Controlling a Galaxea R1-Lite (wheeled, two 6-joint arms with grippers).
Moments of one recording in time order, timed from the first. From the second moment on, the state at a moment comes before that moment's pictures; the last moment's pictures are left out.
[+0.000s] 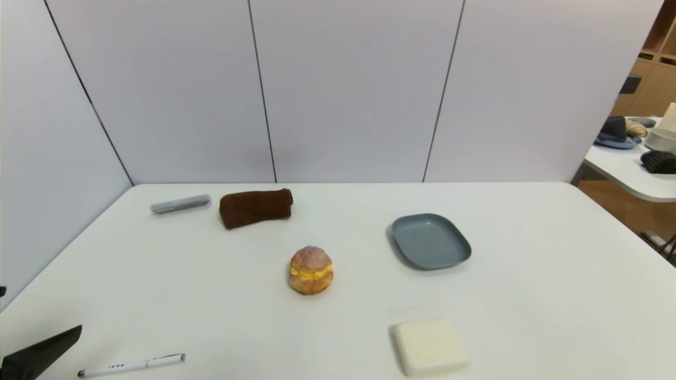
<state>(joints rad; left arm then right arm) -0.04 0.79 -0.66 0.36 0.01 0.32 0.00 0.00 0.00 0.00 0.02 -0.07</state>
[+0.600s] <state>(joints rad) -0.07 1.52 -1.41 0.81 -0.13 0.81 0.00 0.00 0.00 0.00 0.02 -0.07</state>
